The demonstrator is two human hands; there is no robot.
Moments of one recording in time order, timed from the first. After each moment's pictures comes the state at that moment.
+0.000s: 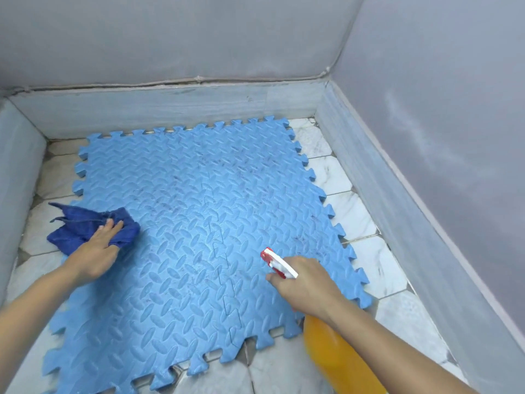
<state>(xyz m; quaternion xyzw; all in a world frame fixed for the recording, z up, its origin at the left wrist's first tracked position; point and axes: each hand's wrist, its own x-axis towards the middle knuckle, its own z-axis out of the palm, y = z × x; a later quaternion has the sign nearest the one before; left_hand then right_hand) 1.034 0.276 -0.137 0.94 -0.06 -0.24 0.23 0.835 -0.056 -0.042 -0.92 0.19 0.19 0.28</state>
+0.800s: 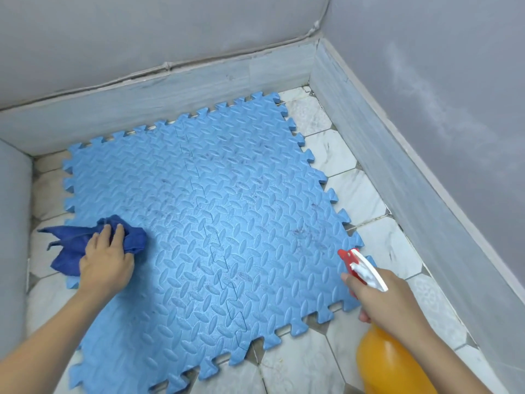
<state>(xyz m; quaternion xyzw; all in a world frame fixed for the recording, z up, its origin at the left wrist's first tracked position) 1.032 0.234 -0.124 0.99 -0.04 -0.16 0.03 0.781 -0.132 -0.022 -0.78 0.47 0.14 0.39</state>
